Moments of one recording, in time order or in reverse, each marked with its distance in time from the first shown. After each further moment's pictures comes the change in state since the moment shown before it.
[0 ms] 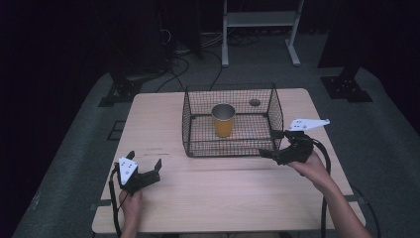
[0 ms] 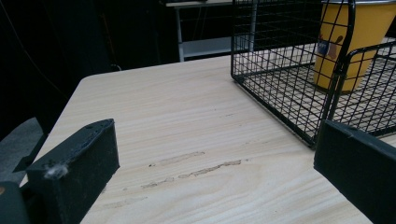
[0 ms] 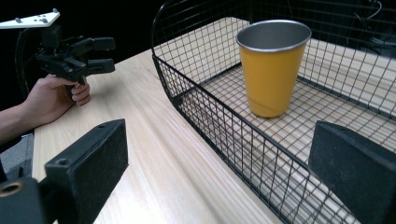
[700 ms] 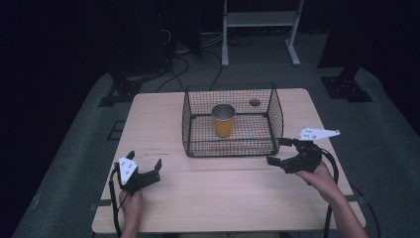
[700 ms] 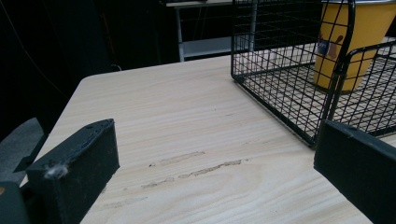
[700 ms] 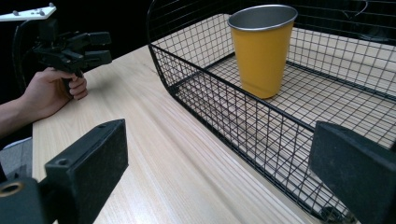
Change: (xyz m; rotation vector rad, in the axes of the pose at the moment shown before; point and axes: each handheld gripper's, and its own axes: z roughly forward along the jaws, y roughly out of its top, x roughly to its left) left arm 0.000 0.000 0.000 -0.001 0.001 0.000; right arm 0.002 -0.027 -0.018 -0.025 -0.028 0.029
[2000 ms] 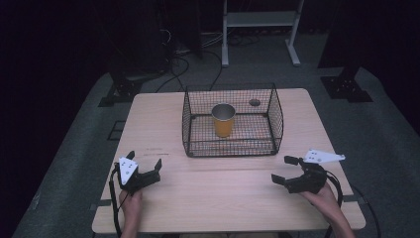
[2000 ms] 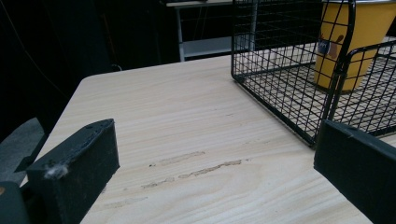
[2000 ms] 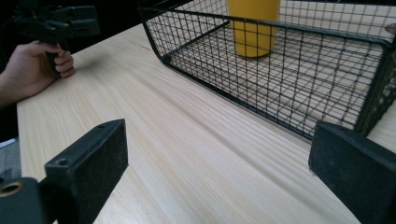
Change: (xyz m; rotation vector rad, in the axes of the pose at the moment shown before) left arm 0.000 0.000 0.000 0.001 0.002 0.002; right arm 0.014 -0.059 -0.011 -0.002 -0.065 0.036
